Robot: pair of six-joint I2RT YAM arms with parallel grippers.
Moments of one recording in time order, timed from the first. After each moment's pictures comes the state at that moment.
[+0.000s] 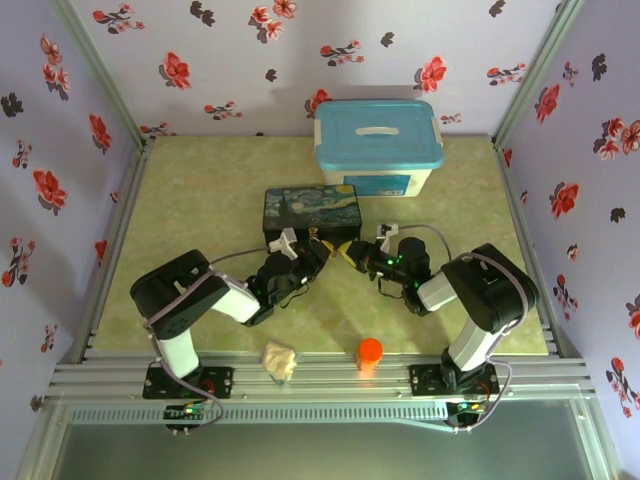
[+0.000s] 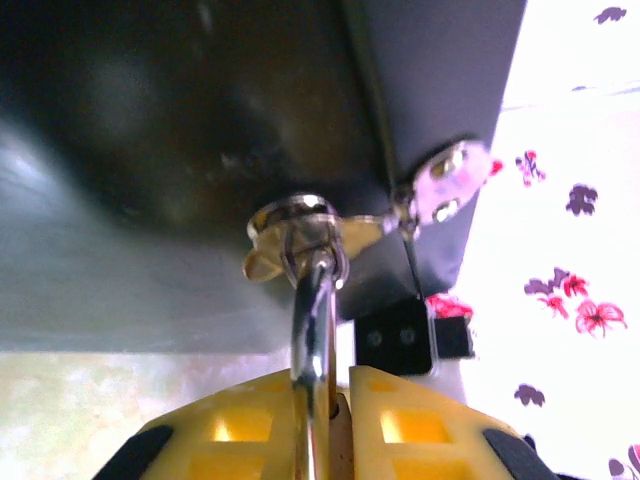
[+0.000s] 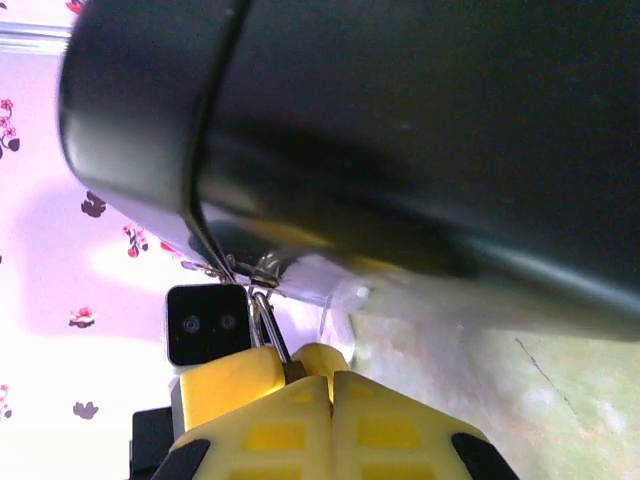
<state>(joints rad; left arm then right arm) -0.93 1.78 0.50 1.14 -0.10 -1.41 0.50 1.69 0.34 1.17 -0.58 1.37</state>
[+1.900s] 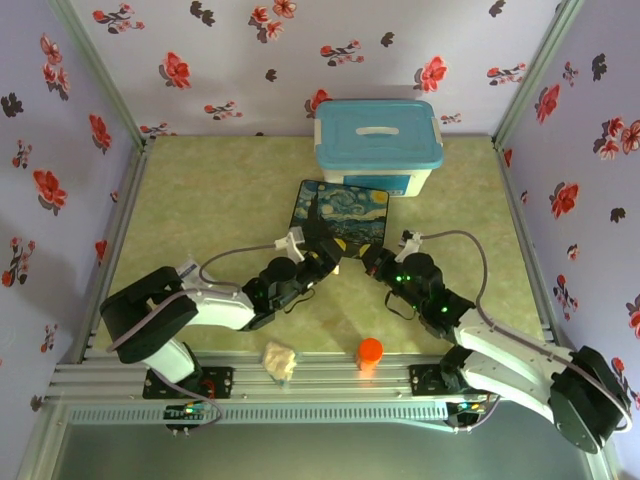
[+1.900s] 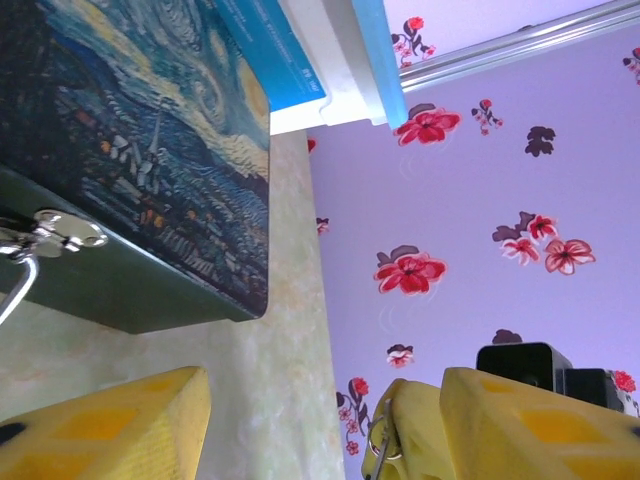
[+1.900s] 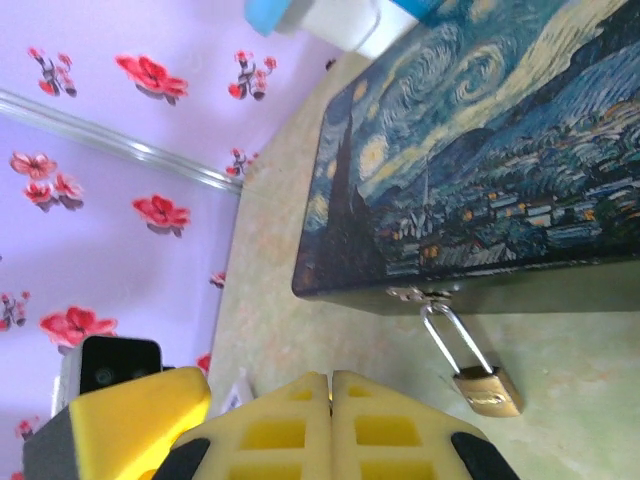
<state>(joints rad) -1.04 1.58 0.53 0.96 -0.21 -1.29 0.75 0.89 0.34 0.29 0.11 1.10</state>
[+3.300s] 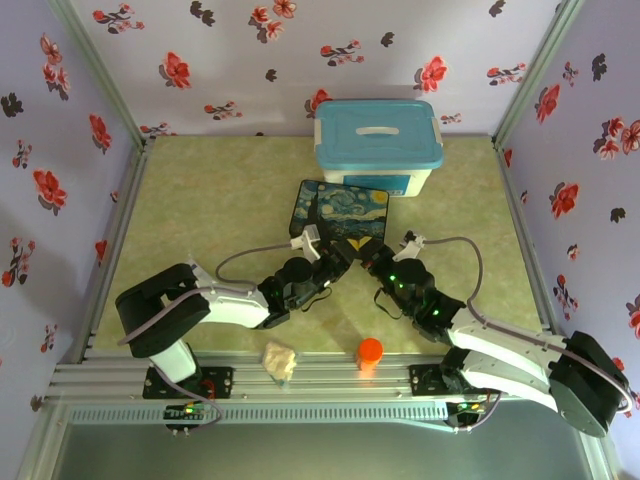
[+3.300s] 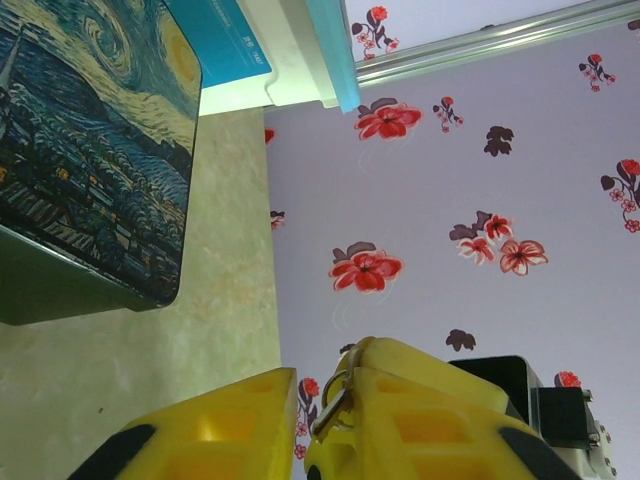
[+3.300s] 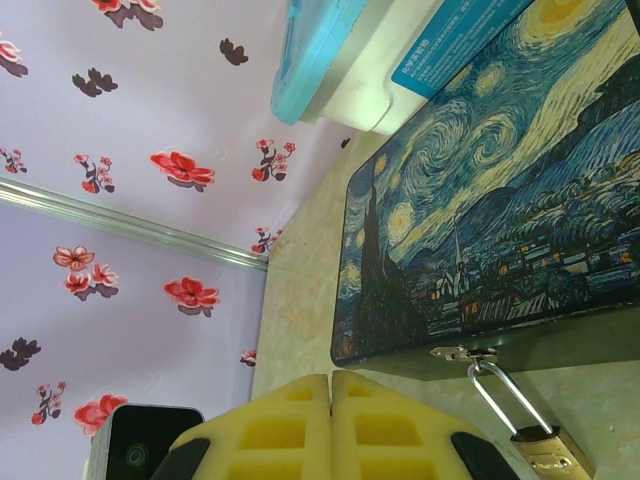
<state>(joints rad) -1.11 1.66 0.64 0.97 -0.26 -1.35 0.87 0.95 0.34 0.42 0.36 1.19</state>
